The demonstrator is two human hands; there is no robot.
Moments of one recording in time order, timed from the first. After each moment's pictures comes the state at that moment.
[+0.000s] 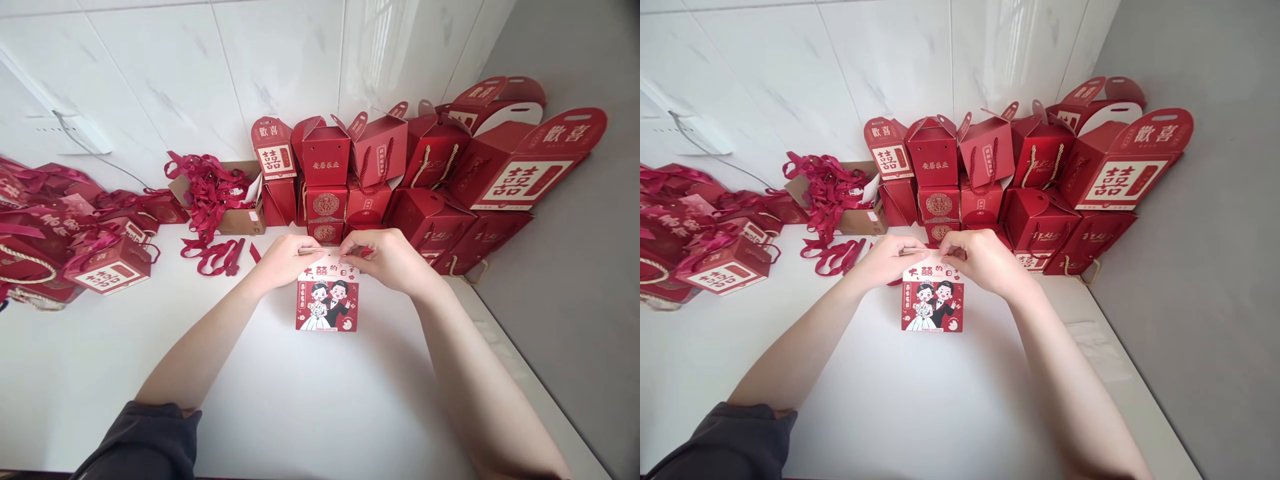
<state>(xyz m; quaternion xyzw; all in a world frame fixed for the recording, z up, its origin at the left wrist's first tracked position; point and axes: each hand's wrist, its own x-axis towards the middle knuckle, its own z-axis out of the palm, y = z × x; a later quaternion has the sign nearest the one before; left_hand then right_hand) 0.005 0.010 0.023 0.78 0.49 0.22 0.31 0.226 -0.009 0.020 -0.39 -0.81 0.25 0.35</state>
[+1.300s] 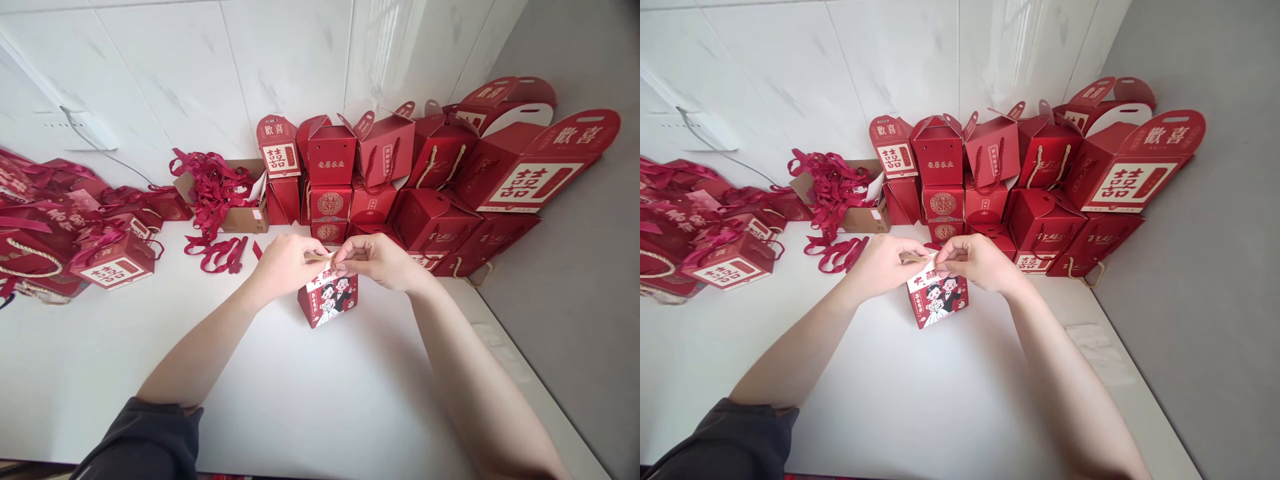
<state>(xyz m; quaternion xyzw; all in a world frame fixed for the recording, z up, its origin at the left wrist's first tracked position) 0.009 -0.009 0.035 0.80 0.53 0.23 0.17 0.218 0.007 -0.006 -0.30 -0.69 0.57 0.34</state>
